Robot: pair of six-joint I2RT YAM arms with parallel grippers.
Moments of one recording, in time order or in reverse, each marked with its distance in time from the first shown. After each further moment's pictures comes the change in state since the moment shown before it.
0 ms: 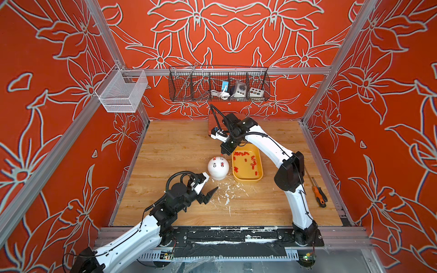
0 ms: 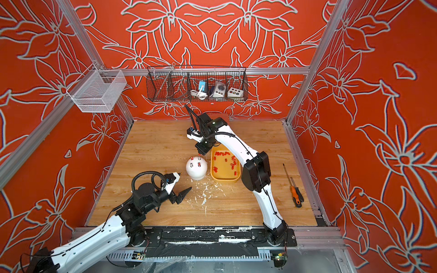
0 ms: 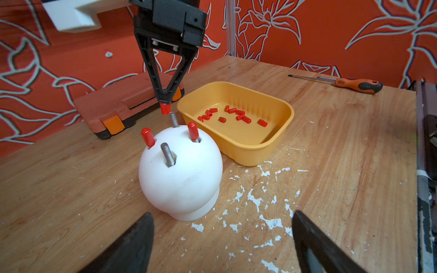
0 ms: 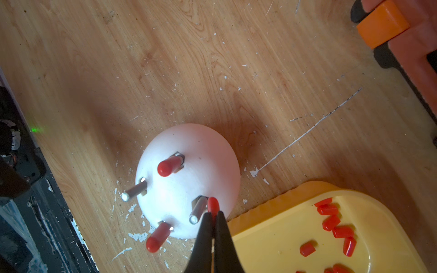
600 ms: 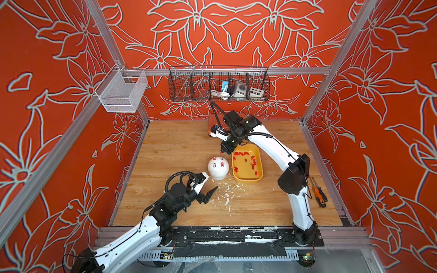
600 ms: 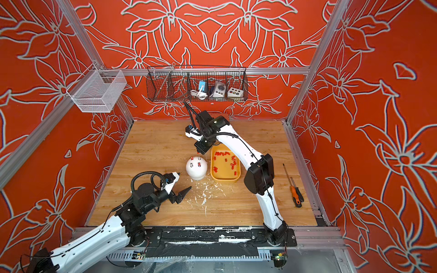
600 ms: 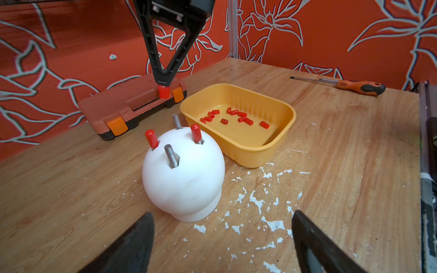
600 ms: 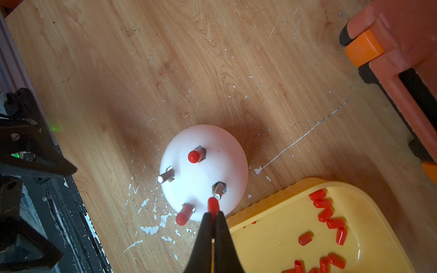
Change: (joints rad) left arm 0.000 -0.011 0.000 -0.001 -0.011 0.000; right arm 0.018 -0.070 -0.001 -0.017 0.004 0.002
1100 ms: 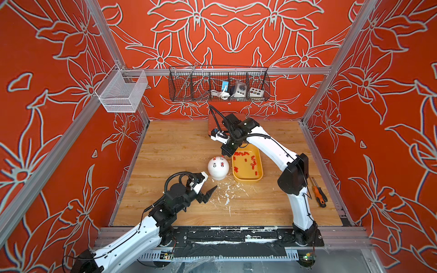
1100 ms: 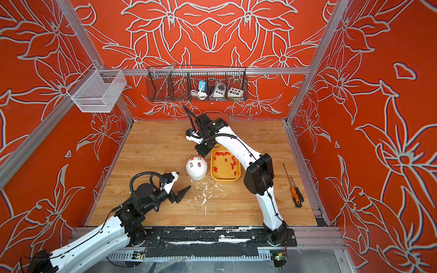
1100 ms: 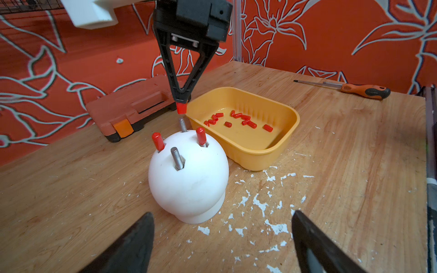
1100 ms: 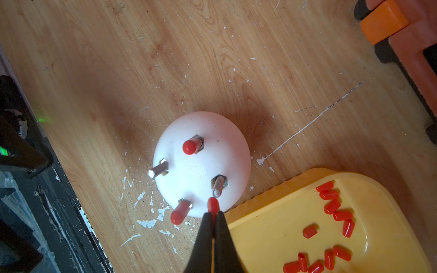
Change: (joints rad) left arm 0.000 -0.020 0.000 -0.002 -0.019 0.000; right arm 0.013 0.001 -0.048 -0.002 0.029 0.004
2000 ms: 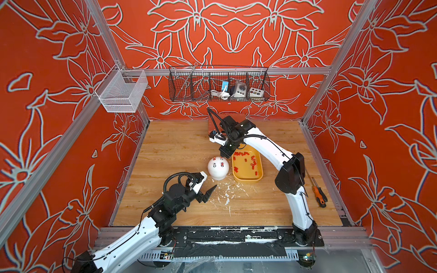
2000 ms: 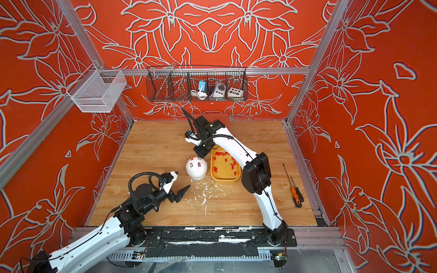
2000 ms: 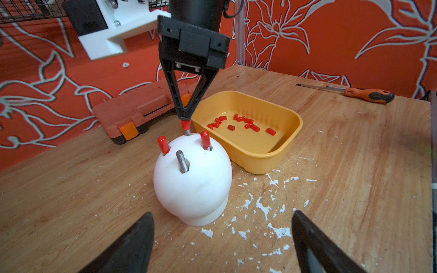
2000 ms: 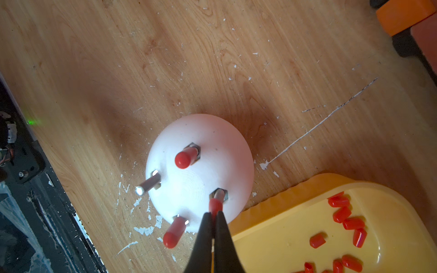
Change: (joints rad) left arm 0.000 -0.016 0.000 -0.002 -0.015 0.000; right arm 0.011 0.040 0.000 0.017 0.006 0.020
